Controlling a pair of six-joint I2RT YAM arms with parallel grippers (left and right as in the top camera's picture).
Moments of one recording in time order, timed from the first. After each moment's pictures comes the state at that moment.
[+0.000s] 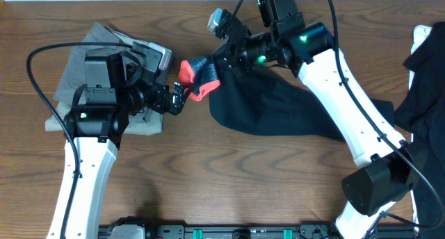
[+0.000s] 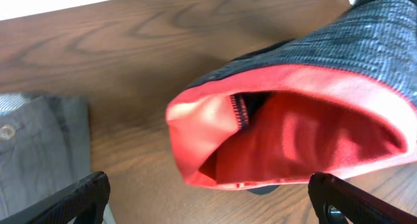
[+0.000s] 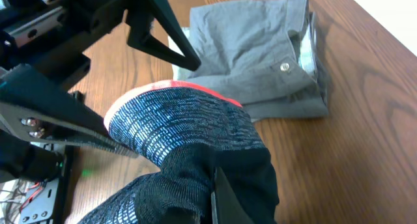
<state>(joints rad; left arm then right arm) -0.04 1.24 1.12 -0.64 0.55 0.19 0.47 1.88 1.86 -0.82 -0.83 -0.41</state>
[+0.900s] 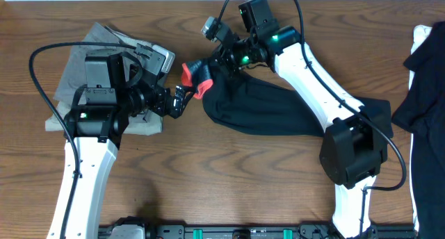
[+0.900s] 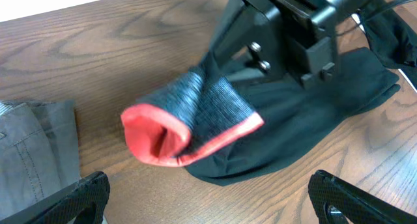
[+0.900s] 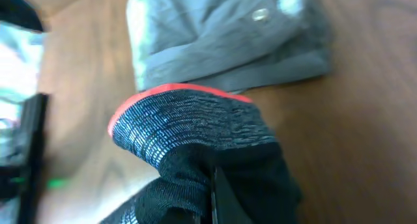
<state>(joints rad) -0.04 1.24 1.12 -0.66 0.59 0.23 0.47 2.10 1.85 -0.71 -0.82 -0.32</state>
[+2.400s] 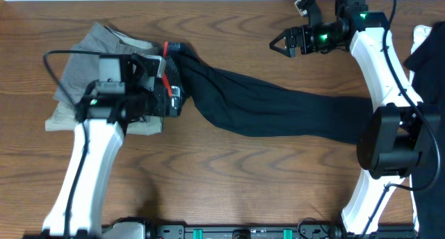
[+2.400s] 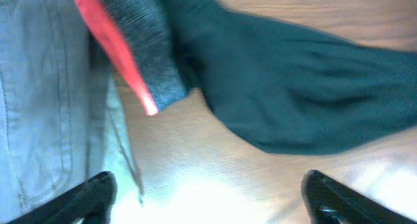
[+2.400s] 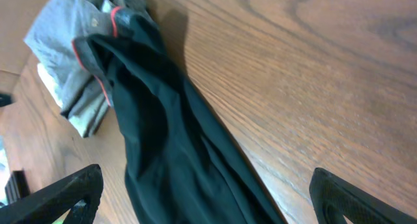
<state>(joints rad) -0.04 1.39 1.09 -0.74 0.34 -0.01 0.05 2.08 1.85 -0.88 -0.75 -0.16</state>
